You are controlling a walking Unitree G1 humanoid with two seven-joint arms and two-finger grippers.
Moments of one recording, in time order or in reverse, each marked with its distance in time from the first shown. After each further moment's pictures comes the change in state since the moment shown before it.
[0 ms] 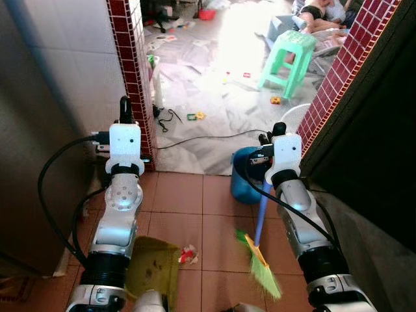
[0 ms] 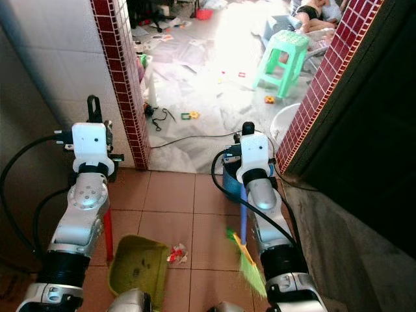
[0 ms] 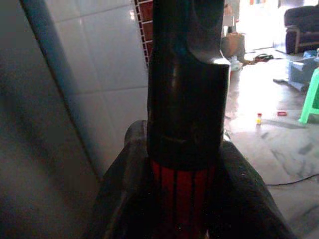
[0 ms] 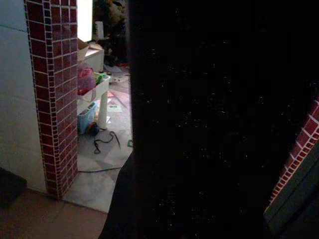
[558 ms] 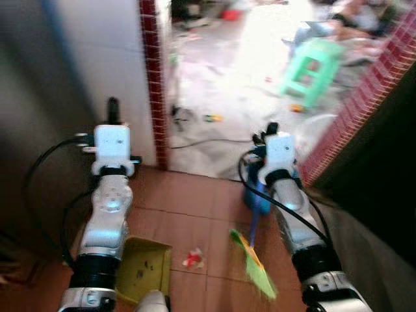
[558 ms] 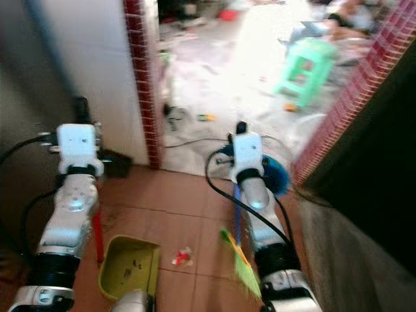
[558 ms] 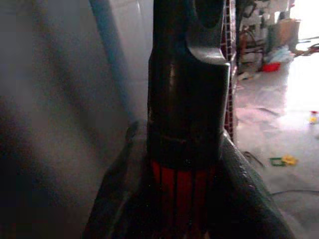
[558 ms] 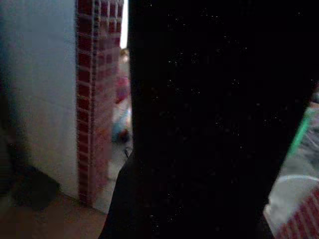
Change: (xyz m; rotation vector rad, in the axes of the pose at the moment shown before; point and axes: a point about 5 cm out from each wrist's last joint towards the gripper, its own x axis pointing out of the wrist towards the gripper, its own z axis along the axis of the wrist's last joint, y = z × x) left arm -0.001 0.016 -0.008 0.012 0.023 0.041; right arm 0.006 0.011 0.006 0.013 -0.022 0.026
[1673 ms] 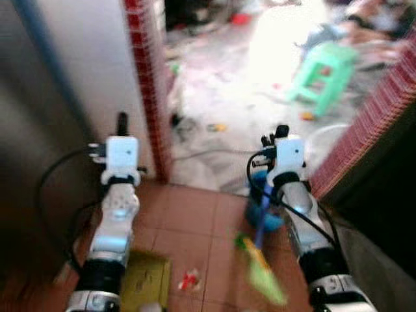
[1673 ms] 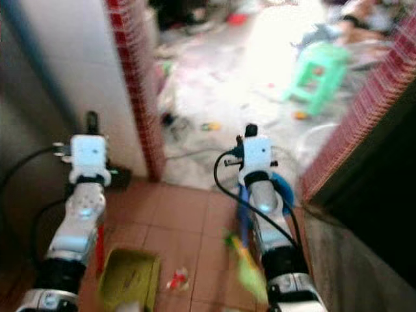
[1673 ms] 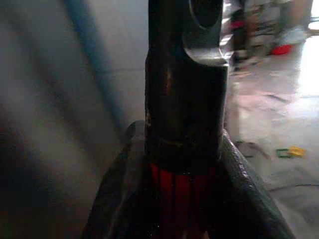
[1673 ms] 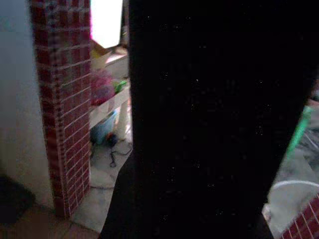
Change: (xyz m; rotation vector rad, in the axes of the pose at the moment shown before) left arm -0.008 -0.010 -0.018 0.026 0.047 0.016; right arm -0.009 -0.017 -0.010 -0.033 0.024 -0.040
